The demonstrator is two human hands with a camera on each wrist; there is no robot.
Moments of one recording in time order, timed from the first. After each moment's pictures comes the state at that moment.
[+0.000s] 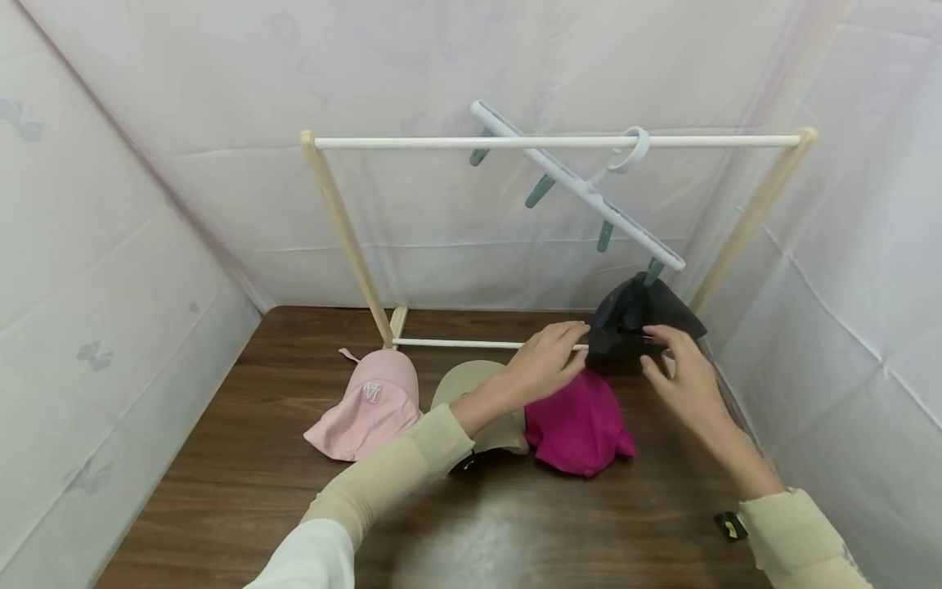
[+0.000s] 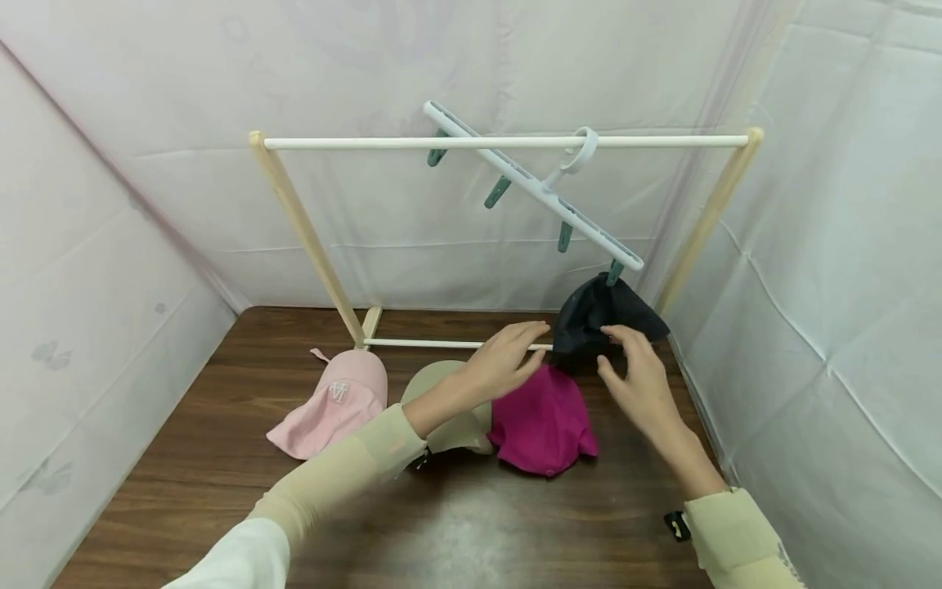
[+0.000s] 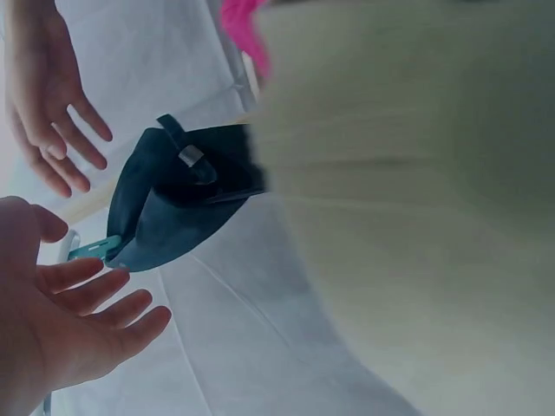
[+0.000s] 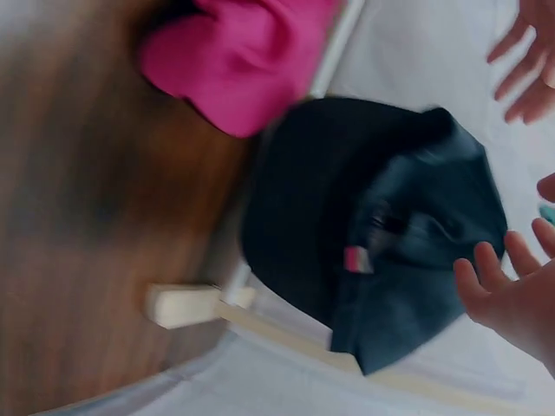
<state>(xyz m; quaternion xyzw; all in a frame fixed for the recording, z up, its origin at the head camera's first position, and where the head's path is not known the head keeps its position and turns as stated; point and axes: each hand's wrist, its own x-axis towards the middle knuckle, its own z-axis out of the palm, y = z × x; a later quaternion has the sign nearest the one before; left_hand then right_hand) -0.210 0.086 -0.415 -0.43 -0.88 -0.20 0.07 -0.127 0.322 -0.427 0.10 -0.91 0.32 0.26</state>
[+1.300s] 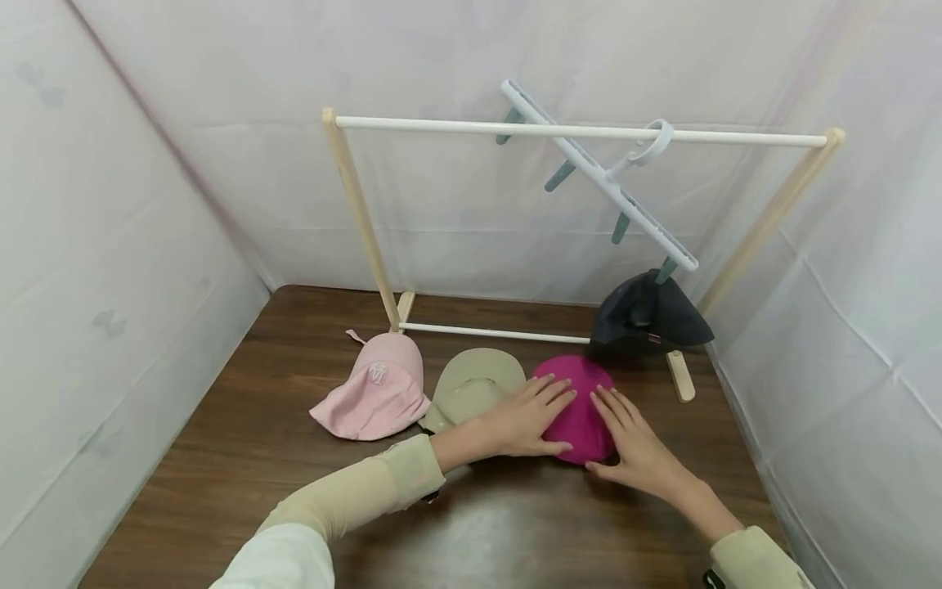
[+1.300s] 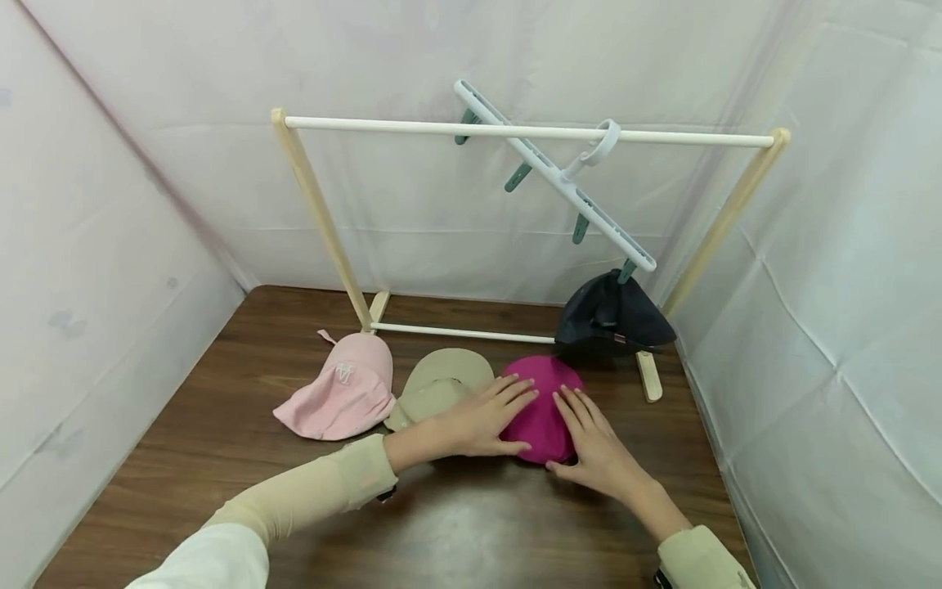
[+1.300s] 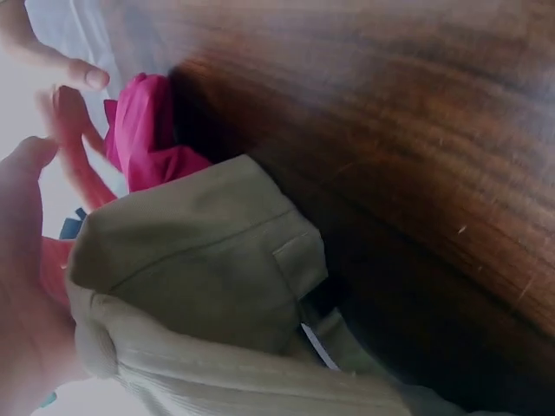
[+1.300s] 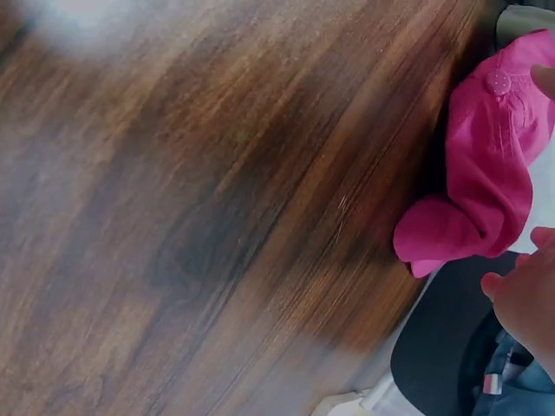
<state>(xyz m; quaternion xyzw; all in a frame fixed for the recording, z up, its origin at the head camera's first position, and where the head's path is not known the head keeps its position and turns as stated) -0.166 0.055 -0.486 -0.51 -0.86 -0.01 0.01 -0.087 0.303 -0.533 0.25 -0.95 0.17 0.11</state>
